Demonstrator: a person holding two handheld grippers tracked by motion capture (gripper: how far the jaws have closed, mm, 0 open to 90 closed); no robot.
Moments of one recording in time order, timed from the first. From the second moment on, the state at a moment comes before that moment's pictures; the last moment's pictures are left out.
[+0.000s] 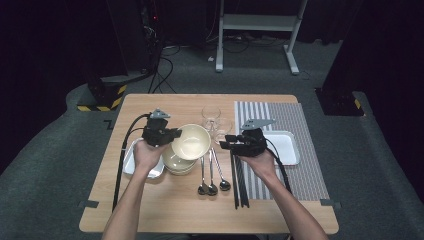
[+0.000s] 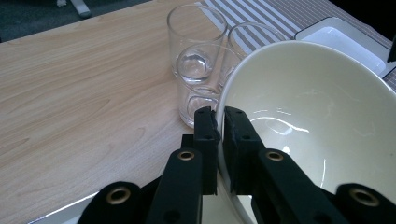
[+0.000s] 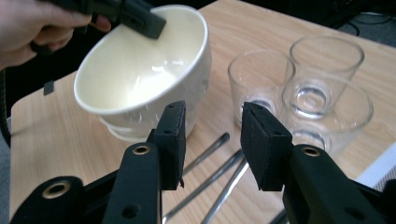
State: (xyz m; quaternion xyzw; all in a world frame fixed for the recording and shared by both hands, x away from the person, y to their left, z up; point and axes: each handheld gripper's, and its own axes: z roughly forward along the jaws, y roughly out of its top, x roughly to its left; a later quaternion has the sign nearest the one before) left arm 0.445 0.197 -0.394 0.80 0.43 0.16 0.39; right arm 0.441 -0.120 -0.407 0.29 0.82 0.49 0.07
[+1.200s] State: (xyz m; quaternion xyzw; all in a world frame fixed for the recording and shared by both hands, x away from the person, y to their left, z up) left arm 0.446 0.196 -0.394 0.80 0.43 0.16 0.40; right arm 0.474 -0.050 -0.397 0.29 0.84 0.45 0.08
